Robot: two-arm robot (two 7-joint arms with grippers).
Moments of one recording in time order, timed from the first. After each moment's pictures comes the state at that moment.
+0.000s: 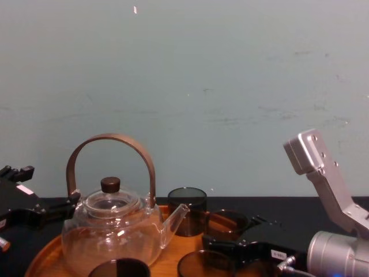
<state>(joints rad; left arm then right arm) -0.20 0.60 0.45 -1.41 -0.25 -0.12 0.03 0.51 0.15 -0.44 -0.84 0.21 -0.13 0.50</state>
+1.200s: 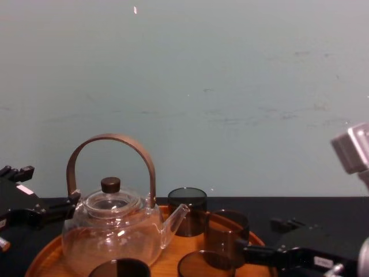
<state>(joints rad) -0.20 0.60 0.45 -1.41 -0.25 -0.12 0.03 0.33 0.28 -0.40 -1.16 0.24 -0.02 0.46</state>
